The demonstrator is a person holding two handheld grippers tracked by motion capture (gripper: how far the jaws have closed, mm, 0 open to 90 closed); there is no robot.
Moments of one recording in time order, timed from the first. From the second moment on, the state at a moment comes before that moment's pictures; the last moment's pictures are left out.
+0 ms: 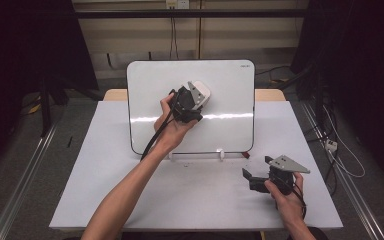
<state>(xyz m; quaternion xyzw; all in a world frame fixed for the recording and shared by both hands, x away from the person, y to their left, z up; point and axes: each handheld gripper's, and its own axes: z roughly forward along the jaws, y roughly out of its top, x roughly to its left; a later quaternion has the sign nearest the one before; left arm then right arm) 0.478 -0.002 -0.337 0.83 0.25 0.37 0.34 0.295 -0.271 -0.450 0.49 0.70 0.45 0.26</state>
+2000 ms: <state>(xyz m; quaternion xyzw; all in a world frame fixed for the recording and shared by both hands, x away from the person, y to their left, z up) 0.476 -0.012 -0.341 0.84 0.22 0.38 0.31 0.296 -0.270 -0.451 0.48 0.70 0.45 0.26</state>
